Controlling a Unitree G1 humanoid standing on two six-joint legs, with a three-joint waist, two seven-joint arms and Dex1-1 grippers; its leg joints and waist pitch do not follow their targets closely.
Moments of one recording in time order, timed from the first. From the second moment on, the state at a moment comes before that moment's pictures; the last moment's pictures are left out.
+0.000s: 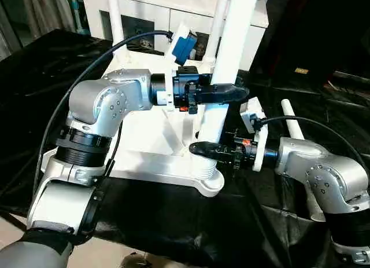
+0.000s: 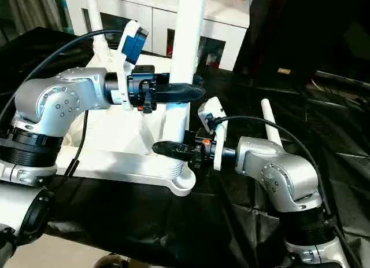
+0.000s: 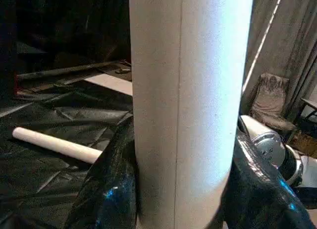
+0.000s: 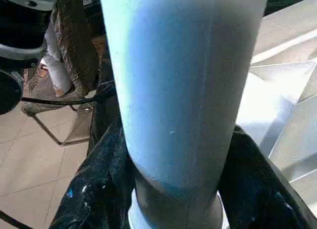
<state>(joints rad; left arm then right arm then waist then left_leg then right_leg) -0.95 0.31 -0.10 0.19 -0.63 0.85 -1.04 -0.44 -0.40 0.09 -0.16 0.64 0.85 0.85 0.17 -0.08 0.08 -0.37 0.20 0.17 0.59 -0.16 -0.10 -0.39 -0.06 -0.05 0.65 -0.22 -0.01</state>
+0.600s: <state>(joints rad) -0.93 0.12 0.15 0.22 -0.76 0.69 -0.90 -0.43 -0.33 0.02 -0.14 0.66 0.81 0.78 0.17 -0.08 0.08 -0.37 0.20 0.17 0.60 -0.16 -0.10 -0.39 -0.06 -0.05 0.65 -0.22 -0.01</state>
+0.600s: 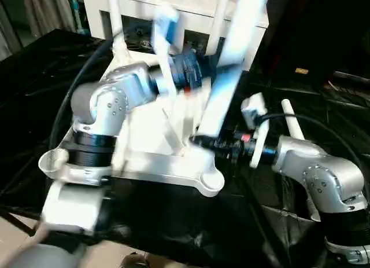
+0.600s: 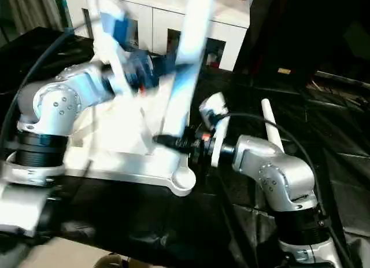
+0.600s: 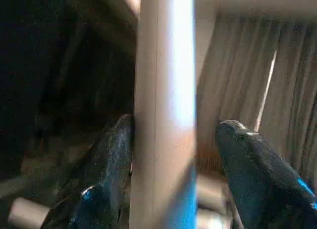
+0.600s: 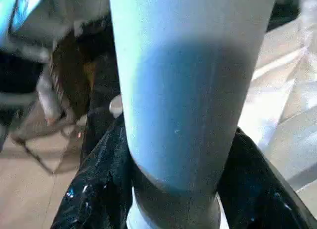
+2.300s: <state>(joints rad) -0.56 0.56 -0.42 0.38 -0.07 0.02 -1.34 -0.19 -0.22 0.04 -0.19 0.44 0.54 0.53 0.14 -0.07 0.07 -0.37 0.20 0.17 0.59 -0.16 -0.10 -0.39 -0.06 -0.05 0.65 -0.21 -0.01</state>
